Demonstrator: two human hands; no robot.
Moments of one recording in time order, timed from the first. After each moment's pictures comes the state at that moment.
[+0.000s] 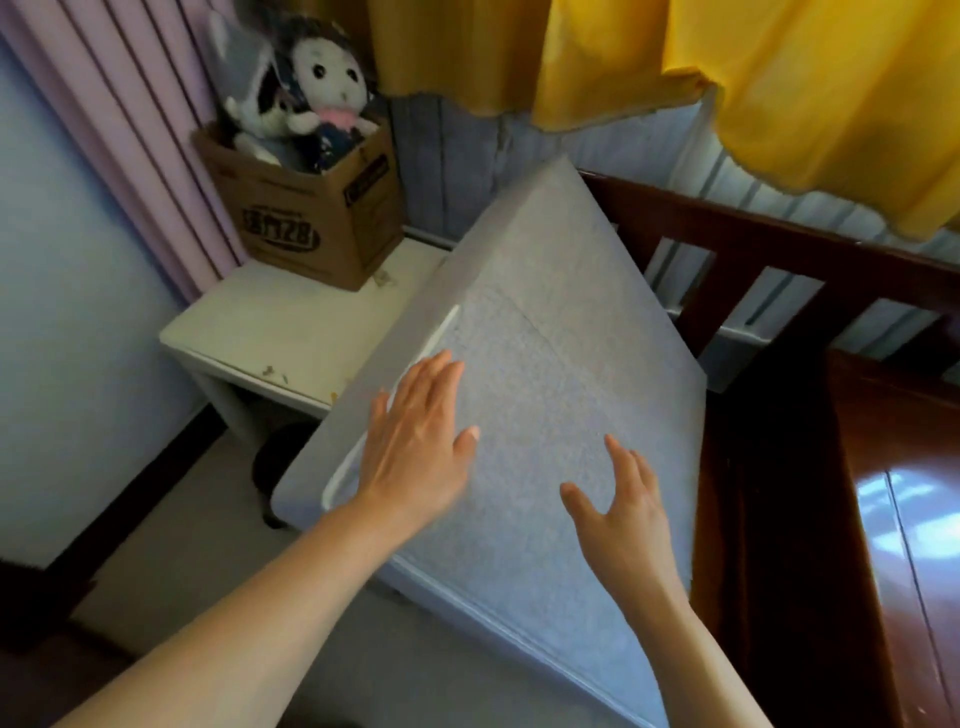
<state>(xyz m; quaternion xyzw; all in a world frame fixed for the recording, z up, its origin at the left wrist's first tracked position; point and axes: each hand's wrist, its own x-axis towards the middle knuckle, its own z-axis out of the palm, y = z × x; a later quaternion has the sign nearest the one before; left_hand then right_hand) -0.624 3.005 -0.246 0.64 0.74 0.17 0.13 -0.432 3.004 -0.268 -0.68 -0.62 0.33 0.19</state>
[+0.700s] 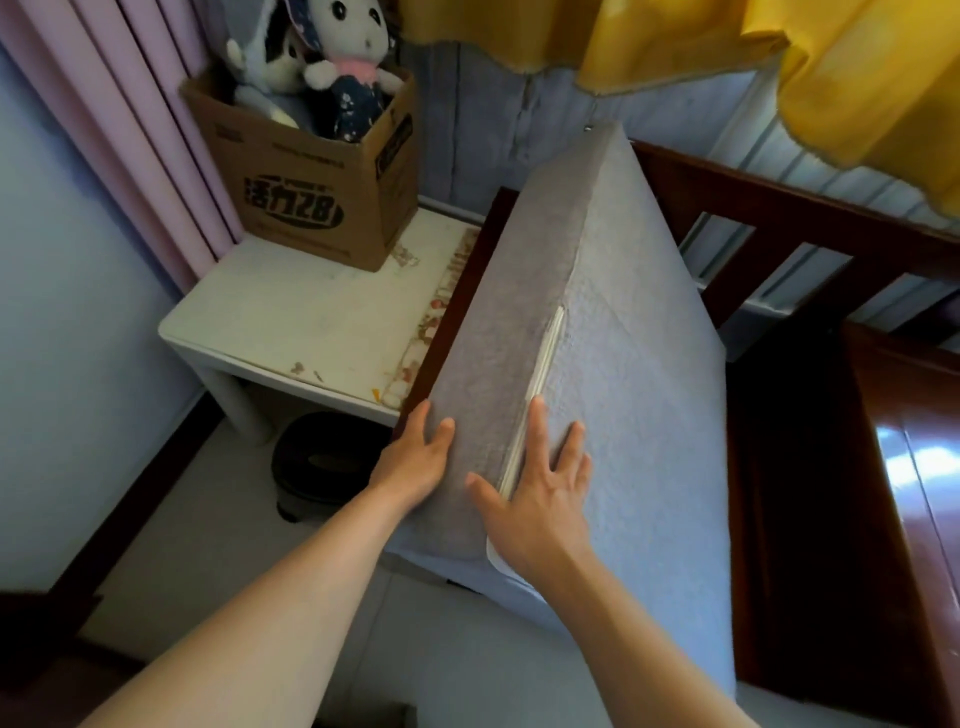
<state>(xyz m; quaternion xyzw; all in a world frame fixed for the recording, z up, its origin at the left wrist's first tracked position) -0.772 3.037 -0.338 0.40 0.76 0.16 0.48 -0.637 2.999 -0.269 -0.70 -0.61 0.37 0.07</state>
